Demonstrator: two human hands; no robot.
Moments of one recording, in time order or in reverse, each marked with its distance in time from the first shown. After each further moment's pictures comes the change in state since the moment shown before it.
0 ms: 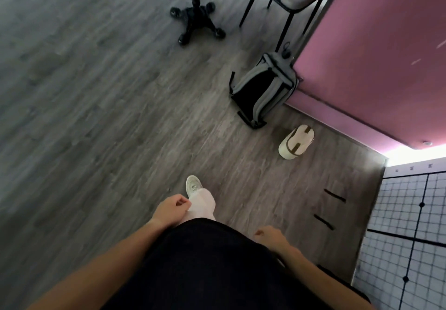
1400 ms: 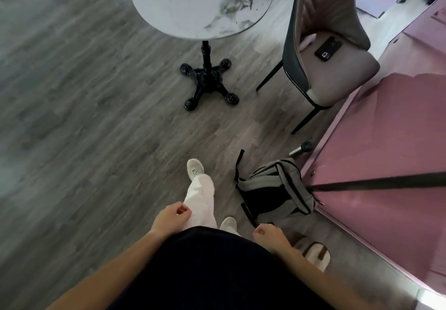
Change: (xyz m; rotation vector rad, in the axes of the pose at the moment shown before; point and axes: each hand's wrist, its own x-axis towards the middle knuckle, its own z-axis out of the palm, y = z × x) left_hand 0.401 0.406 -0.257 -0.035 0.080 -0.121; right_hand 0.256 -0.298 -0.555 0.013 0.052 -0.019
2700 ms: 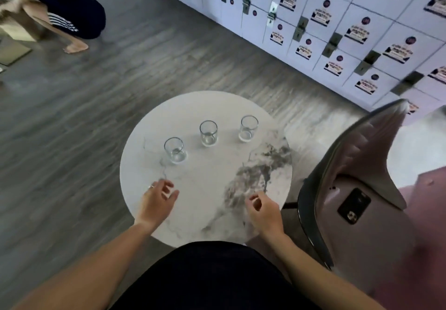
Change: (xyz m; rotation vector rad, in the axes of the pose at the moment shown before) left_hand 0.391 0.427 -0.383 -0.110 0.563 0.348; right_hand 0.250 -0.472 -0.503 0.233 0.586 -0.534
